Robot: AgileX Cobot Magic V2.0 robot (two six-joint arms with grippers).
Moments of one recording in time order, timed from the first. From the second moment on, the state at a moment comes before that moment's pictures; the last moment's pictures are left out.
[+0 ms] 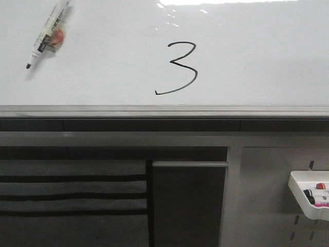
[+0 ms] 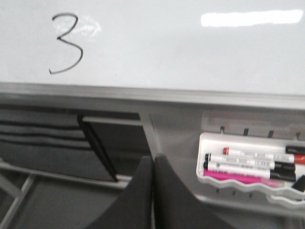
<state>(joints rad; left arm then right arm) -0.08 0.00 0.01 -0.05 0.00 0.06 0.09 0.33 -0.45 0.26 0.61 -0.14</state>
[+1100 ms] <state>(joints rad) -0.08 0.00 0.01 -0.05 0.00 0.06 0.07 -0.01 0.02 0.00 -0.02 0.07</state>
